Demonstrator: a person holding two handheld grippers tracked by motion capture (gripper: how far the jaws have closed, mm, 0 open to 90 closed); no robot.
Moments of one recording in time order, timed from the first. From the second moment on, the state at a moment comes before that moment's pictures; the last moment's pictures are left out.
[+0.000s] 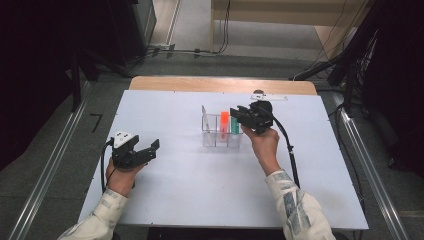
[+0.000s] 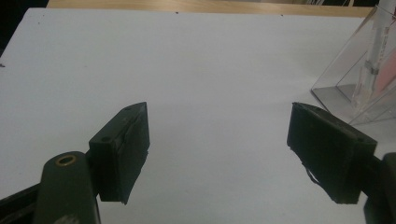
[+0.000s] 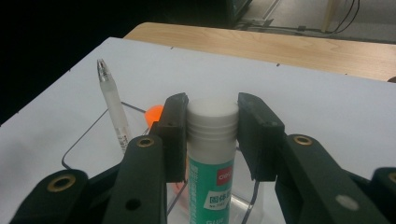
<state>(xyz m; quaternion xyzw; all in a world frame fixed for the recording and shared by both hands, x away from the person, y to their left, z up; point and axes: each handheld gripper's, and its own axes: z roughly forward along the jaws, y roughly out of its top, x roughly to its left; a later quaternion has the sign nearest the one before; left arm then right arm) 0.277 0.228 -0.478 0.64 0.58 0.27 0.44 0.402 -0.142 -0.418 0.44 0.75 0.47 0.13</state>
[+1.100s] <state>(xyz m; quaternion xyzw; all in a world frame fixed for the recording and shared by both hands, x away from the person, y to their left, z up) 0.277 0.229 -0.478 0.64 0.58 0.27 0.44 0.387 -0.155 -0.421 0.43 0.76 0.47 0.14</state>
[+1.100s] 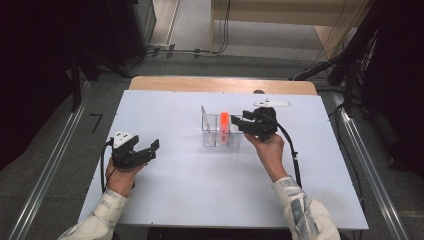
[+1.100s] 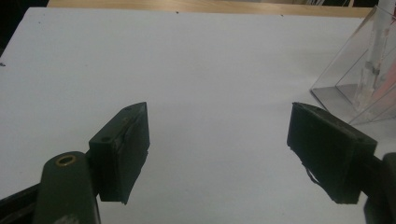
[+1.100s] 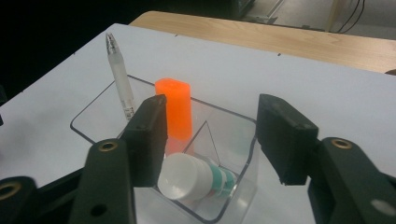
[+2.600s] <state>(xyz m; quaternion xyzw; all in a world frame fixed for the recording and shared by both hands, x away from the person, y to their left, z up) 0.275 0.230 -0.478 0.63 0.58 0.28 0.43 0.350 -0.223 -0.441 0.43 0.77 0.43 0.21</state>
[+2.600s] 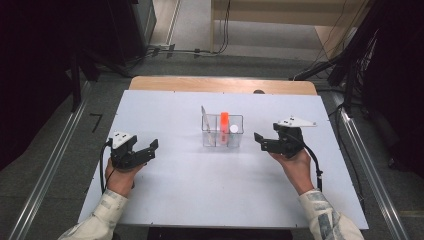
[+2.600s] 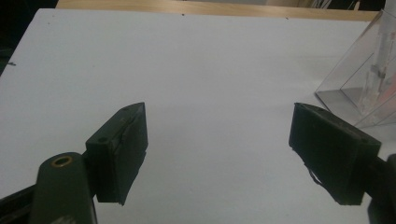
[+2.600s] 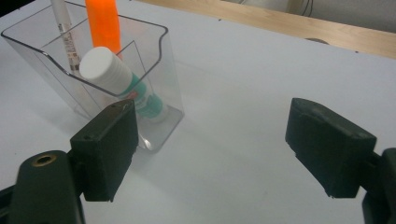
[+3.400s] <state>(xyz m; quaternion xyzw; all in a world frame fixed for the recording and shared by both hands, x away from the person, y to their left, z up) 0.273 0.230 -0.477 0.63 0.59 0.28 0.43 0.322 -0.281 -0.453 0.47 0.75 0.39 0.24</state>
